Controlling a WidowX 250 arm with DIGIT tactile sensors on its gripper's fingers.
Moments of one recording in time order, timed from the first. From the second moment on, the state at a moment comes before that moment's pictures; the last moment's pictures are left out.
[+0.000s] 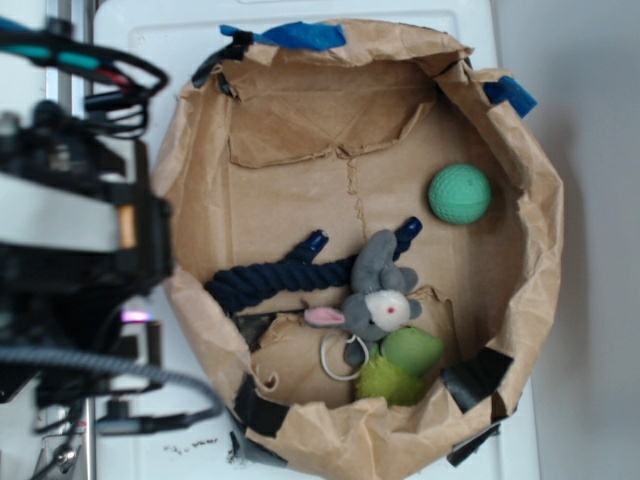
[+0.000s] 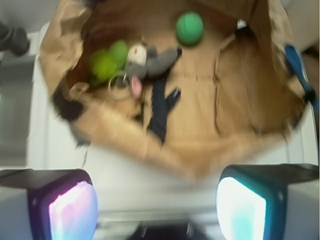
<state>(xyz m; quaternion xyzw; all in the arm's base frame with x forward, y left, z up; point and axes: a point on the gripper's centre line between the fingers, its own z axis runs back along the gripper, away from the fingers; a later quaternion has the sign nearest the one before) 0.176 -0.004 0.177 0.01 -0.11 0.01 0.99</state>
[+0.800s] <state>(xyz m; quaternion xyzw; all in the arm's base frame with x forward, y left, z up) 0.260 0.014 0.130 0.00 -0.13 0.03 0.99</state>
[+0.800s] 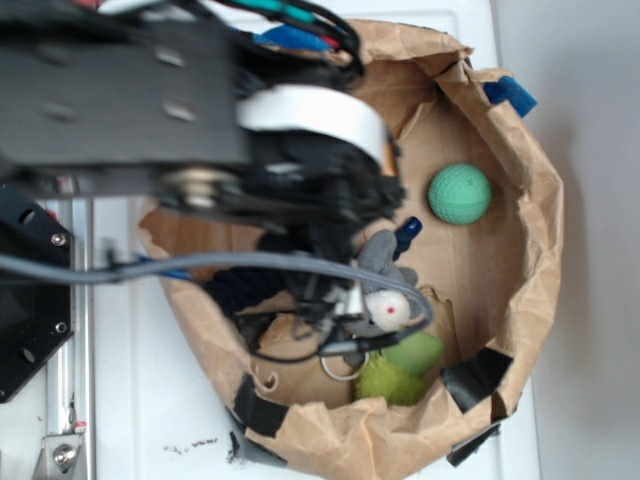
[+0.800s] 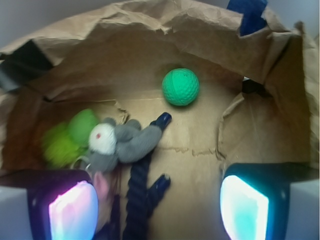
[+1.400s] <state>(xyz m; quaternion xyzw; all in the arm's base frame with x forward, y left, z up) 0.302 0.011 0.089 0.02 -0.11 0.03 0.99</state>
